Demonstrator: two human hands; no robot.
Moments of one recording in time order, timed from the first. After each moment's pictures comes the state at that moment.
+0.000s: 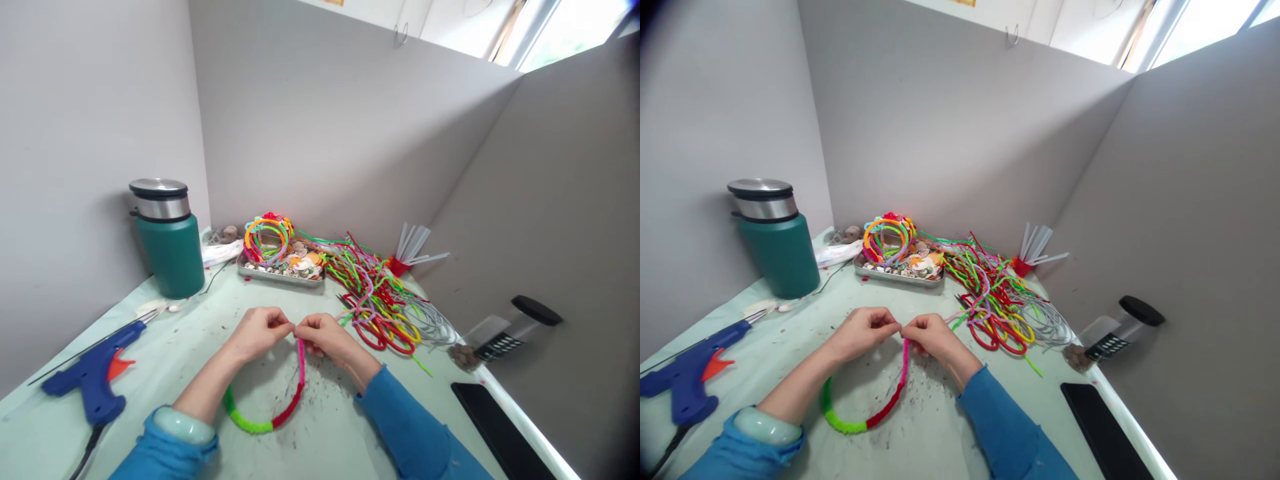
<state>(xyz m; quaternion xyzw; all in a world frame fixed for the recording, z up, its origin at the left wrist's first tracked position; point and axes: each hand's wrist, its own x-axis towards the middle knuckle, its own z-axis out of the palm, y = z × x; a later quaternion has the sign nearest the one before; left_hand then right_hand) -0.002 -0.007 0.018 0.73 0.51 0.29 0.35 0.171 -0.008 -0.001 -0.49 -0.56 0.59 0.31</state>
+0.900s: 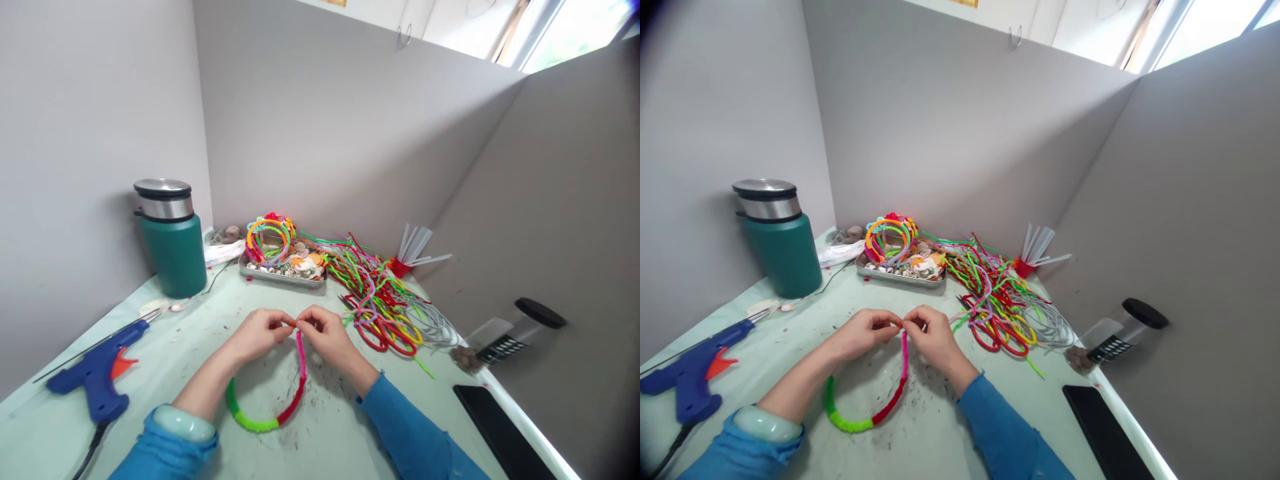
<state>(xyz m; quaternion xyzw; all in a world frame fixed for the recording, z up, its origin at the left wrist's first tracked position) -0.006 -0.005 0.013 0.72 0.47 0.27 0.42 0.165 -0.012 0.003 -0.45 -0.73 0.30 0.41</state>
